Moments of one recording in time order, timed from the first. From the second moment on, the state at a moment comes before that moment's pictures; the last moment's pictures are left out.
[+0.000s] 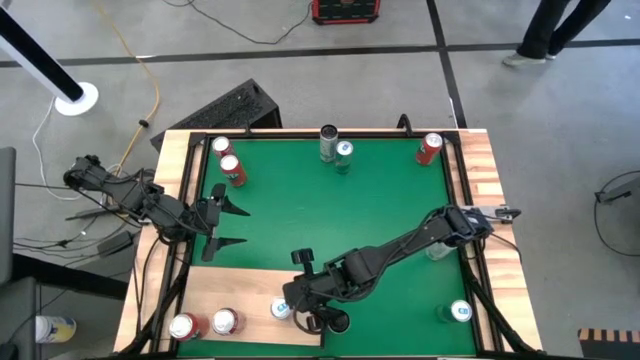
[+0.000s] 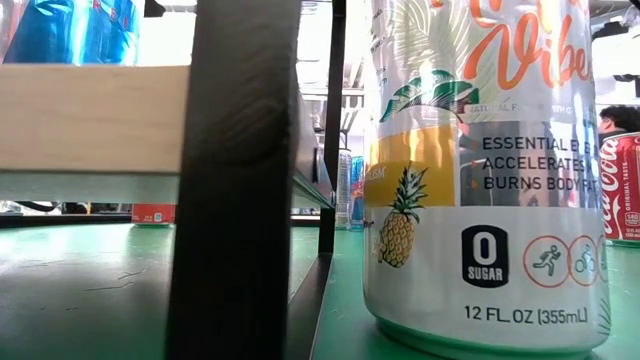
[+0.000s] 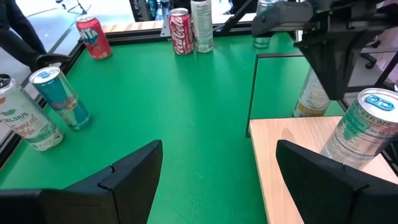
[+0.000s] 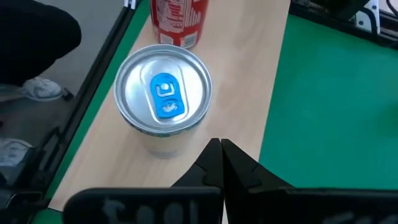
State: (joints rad) left arm -0.45 0.64 0.74 -0.46 -0.41 -0.14; right arm 0.44 2.22 2.18 -0.81 0.23 0.05
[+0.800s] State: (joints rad) left arm -0.45 0.64 0.74 -0.46 -0.41 -0.14; right arm 0.44 2.25 2.18 -0.75 0.10 0.03
